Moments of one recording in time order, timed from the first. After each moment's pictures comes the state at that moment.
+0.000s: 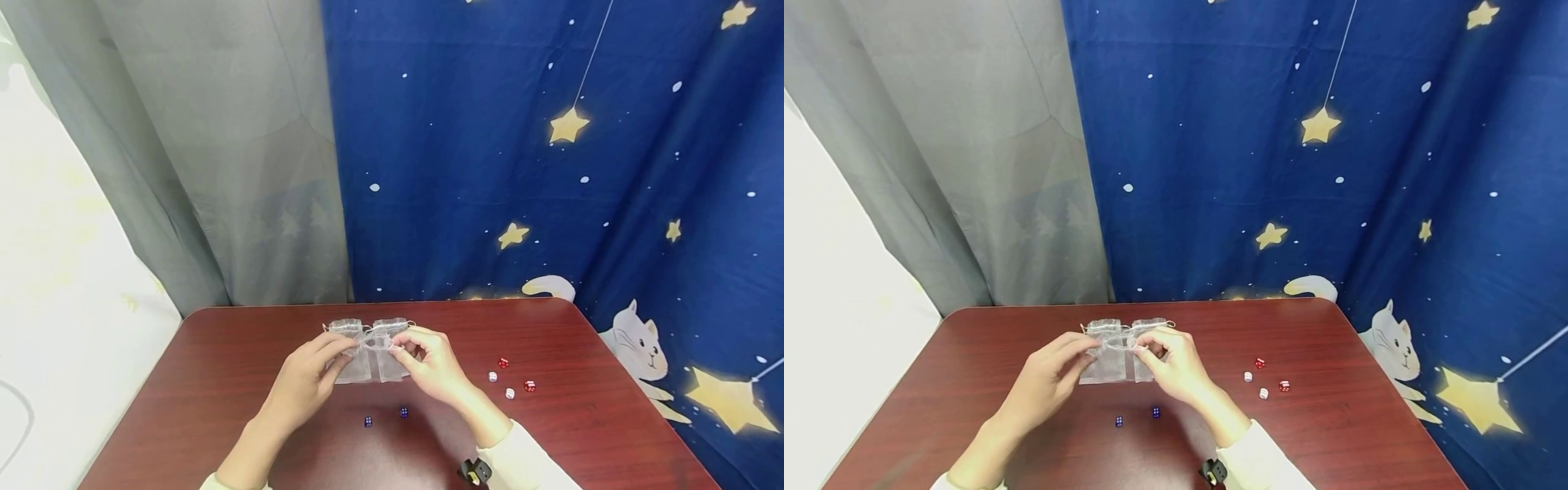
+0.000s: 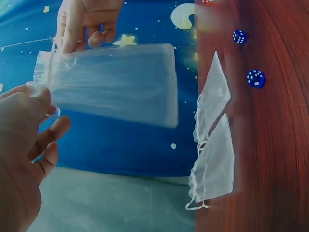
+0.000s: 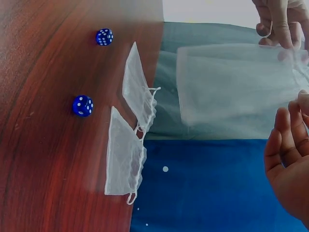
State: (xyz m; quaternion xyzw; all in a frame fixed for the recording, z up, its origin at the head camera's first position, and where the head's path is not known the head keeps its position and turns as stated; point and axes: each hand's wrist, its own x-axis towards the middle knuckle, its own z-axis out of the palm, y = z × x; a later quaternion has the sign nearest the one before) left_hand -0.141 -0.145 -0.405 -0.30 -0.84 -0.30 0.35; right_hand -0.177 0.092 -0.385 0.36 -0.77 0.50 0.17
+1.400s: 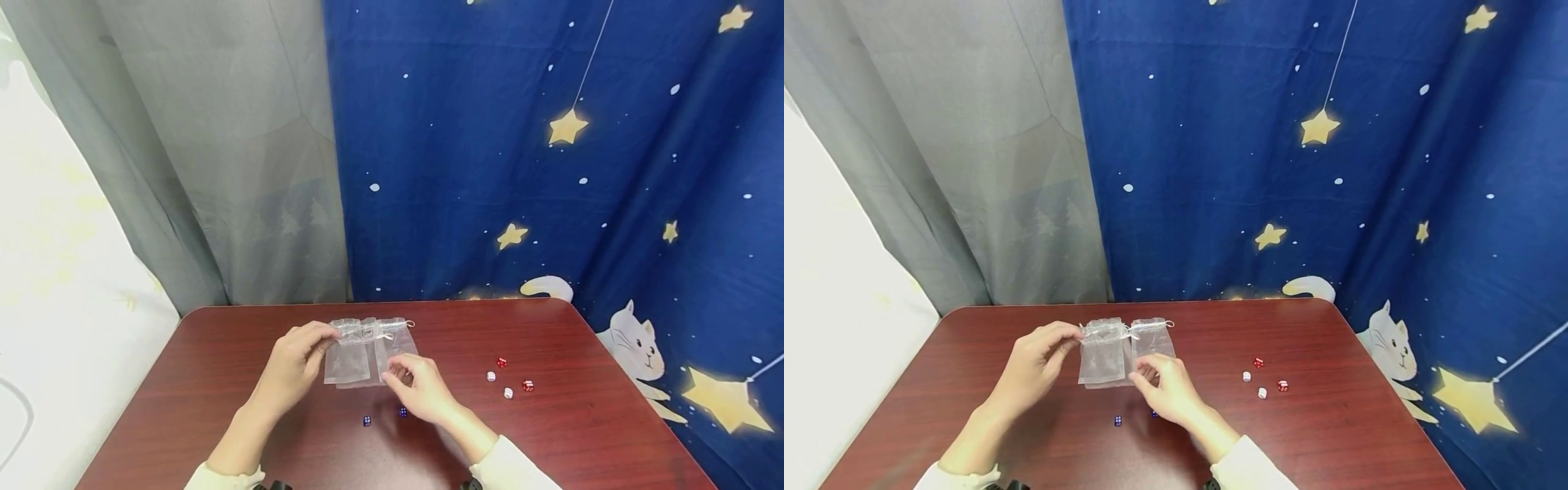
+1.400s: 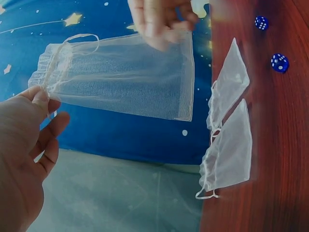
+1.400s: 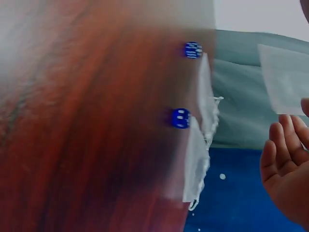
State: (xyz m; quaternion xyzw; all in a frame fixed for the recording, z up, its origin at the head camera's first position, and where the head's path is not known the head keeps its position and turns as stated) left_hand -0.150 -0.159 -0.393 -0.28 -0.81 -0.32 0.39; right_hand -0.189 0.089 -0.466 0.35 -0.81 0.46 0.12
